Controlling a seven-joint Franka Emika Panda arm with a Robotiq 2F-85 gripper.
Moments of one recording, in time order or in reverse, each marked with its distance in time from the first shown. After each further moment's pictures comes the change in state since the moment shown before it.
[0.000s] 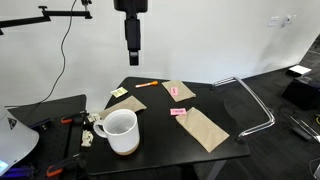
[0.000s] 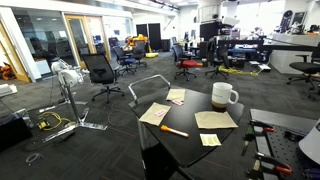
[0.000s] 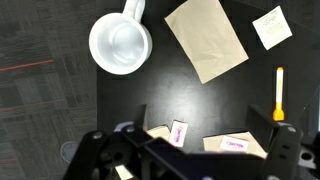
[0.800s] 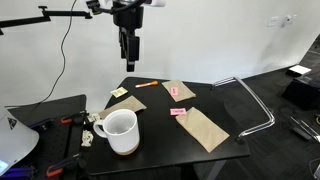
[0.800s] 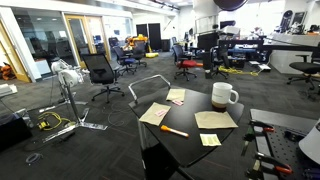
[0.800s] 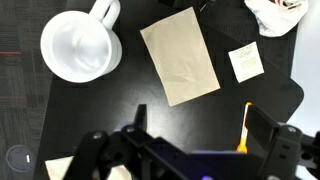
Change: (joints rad) arm 0.068 0.045 -0.001 -0.040 0.080 0.004 -0.165
